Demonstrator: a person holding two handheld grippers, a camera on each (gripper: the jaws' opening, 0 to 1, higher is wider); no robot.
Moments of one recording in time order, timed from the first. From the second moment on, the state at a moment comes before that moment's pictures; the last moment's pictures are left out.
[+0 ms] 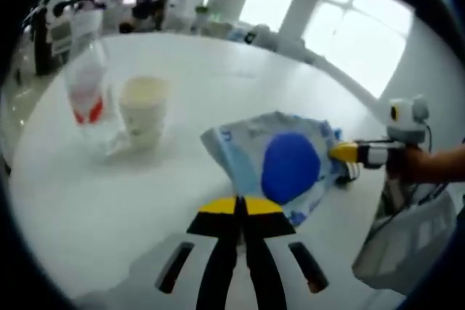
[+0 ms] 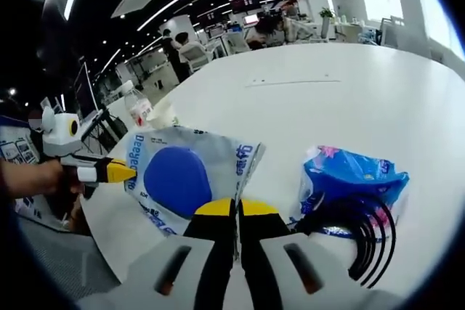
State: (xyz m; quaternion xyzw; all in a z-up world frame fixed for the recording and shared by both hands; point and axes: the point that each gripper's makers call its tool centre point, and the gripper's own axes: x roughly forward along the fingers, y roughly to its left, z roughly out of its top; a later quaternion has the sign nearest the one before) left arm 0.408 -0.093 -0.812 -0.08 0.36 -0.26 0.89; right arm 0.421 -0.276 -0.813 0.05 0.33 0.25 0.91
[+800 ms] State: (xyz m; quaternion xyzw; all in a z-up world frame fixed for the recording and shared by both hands) left arm 0.460 -0.104 -0.831 -0.11 0.37 -0.24 0.89; right arm 0.468 -0.288 -0.835 0.03 0.36 0.24 0.90
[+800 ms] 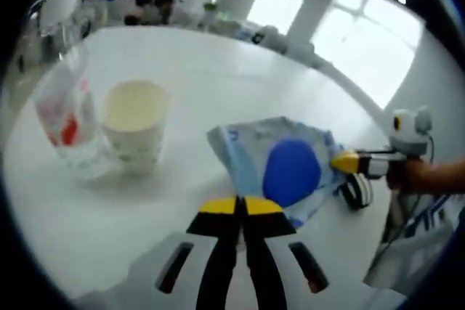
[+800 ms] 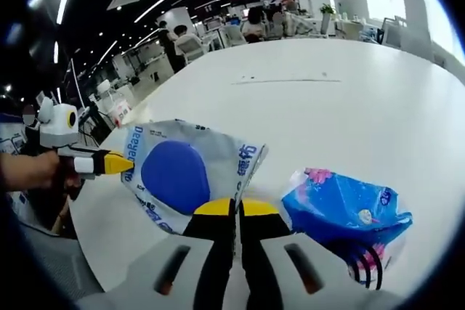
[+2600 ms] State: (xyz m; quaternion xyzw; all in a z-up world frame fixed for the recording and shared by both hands) left arm 0.511 -0.084 -0.868 -0.18 0.35 -0.12 0.91; right arm 0.539 -0.278 -0.859 0.10 0.36 0.18 0.91
